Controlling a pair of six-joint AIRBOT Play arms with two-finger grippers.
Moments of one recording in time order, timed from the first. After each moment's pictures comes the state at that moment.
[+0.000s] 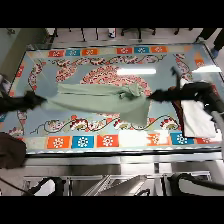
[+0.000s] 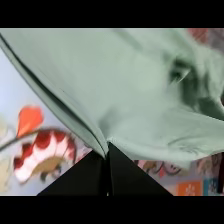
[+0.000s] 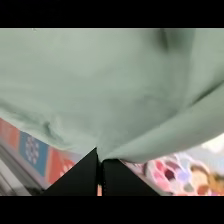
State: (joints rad) left arm 0.44 -1.15 1.18 -2.42 1.26 1.89; right arm -0.13 -1.36 1.17 2.63 -1.17 -2.18
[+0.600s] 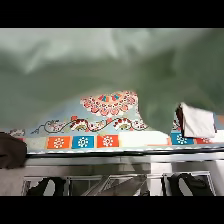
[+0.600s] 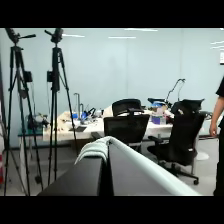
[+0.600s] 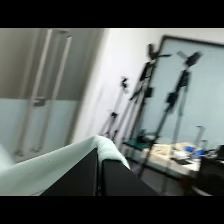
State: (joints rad) left arm 0.43 -0.76 2.09 -2.30 1.06 1.72; right arm -0.19 -0.72 1.96 2.40 -0.98 -2.10
